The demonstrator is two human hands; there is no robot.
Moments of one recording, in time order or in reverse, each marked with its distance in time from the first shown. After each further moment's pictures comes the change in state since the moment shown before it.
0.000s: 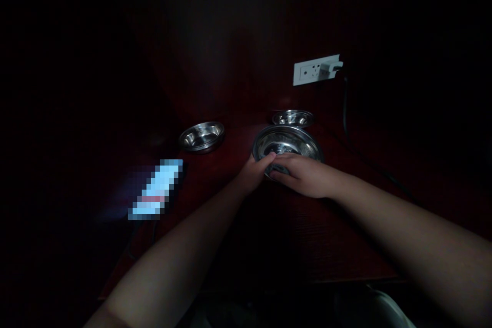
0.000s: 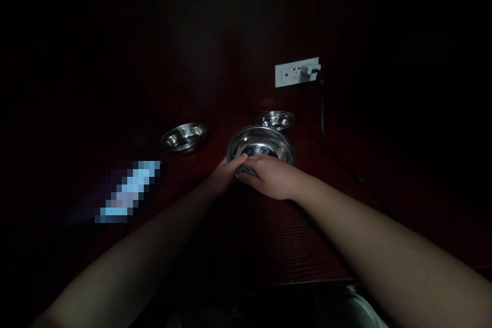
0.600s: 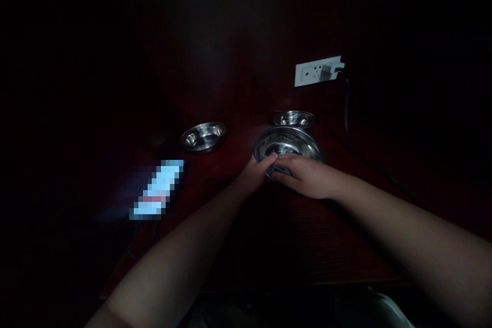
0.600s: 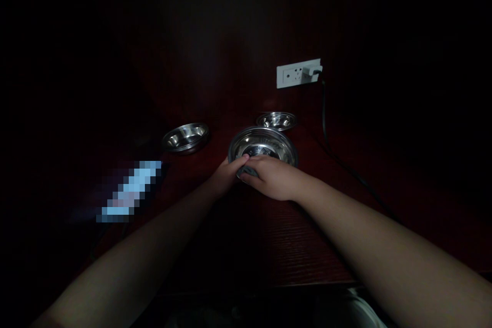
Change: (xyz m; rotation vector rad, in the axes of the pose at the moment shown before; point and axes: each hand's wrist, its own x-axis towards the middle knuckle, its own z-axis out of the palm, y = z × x) left_hand 0.001 0.000 0.000 0.021 -0.016 0.031; right_hand 0.000 0.001 0.000 0.015 0.019 -0.026
